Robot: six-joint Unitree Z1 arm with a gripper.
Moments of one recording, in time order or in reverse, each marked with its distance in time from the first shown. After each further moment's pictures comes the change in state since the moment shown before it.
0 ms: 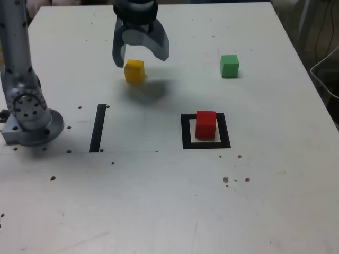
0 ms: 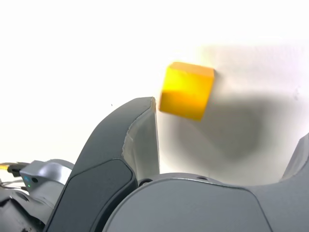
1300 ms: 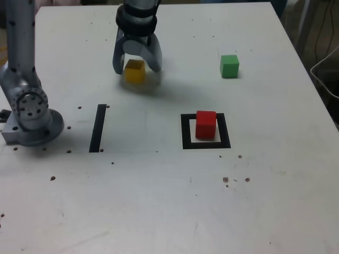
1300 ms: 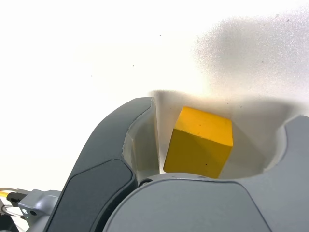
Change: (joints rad) arm 0.094 0.102 0.061 -0.145 0.020 0.109
